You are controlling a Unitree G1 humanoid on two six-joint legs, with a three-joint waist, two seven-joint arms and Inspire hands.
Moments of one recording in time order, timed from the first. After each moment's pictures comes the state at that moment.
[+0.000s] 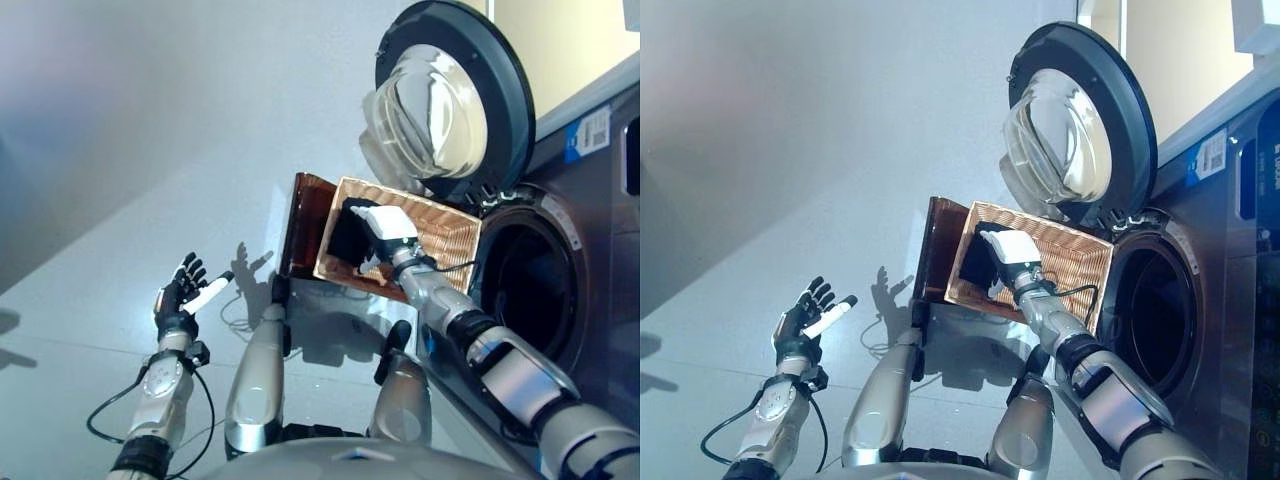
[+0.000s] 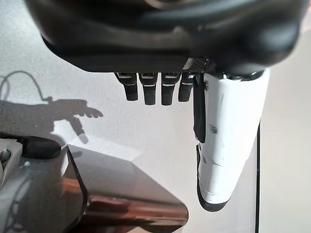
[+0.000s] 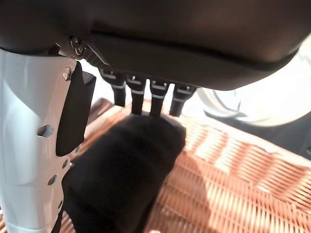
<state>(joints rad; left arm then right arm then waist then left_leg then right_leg) 0.10 0.31 -0.05 0.47 -0.51 -0.30 0.13 -0.62 -0.38 0.68 0.89 -0.70 -0.02 -0.38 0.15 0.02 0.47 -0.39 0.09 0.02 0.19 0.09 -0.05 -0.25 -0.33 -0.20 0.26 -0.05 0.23</state>
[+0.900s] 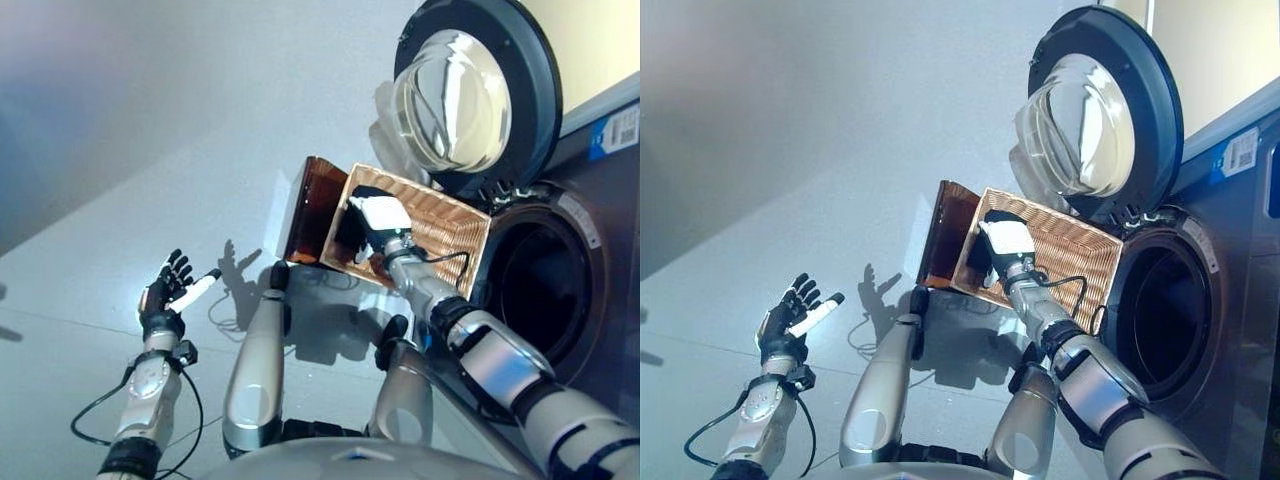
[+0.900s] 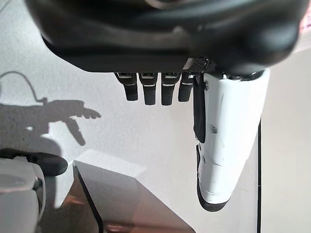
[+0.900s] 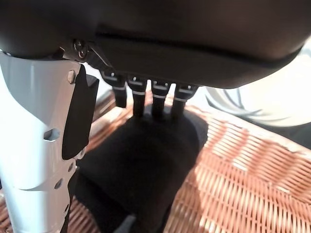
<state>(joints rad) 0.12 0.36 -0.04 0.46 -0.51 -0.31 0.13 -0.72 -0.31 0.68 1.05 -0.70 0.02 -0.41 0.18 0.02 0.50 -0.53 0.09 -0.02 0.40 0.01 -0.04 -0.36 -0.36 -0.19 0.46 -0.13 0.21</state>
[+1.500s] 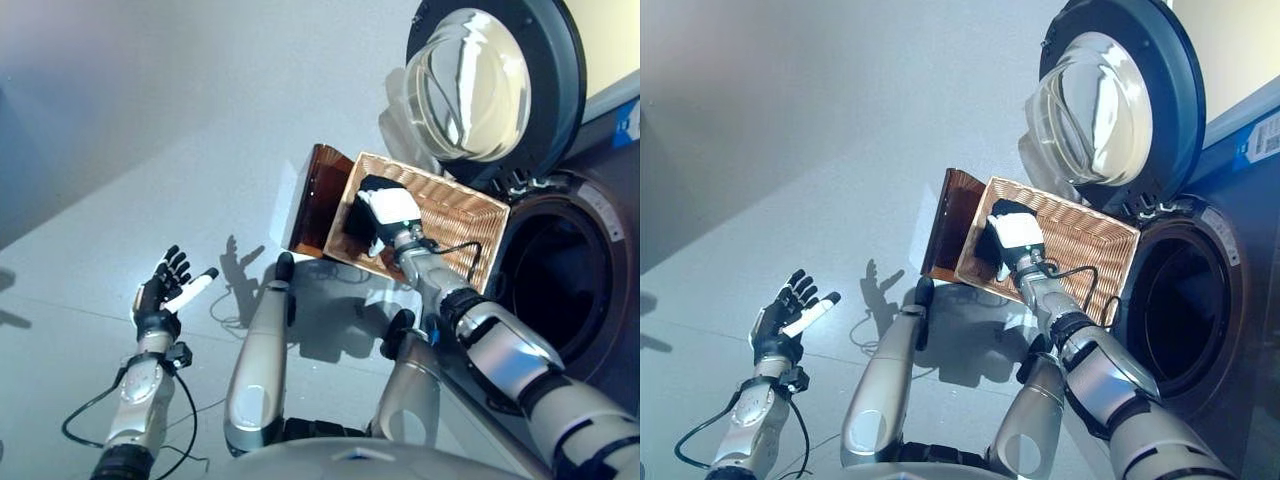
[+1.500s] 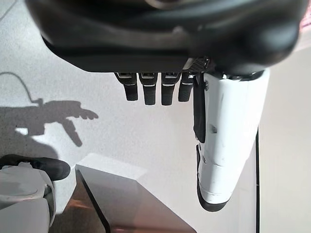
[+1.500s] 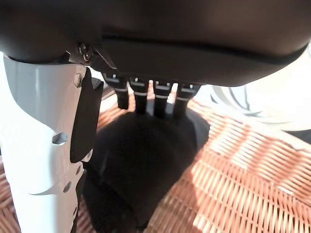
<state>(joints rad) 0.16 0.37 -0.02 0.39 -0.53 -0.31 0.10 -0.77 -0.34 0.71 1.11 -0.79 0.05 -0.41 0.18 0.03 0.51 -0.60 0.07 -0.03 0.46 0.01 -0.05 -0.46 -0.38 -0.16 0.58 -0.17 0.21</state>
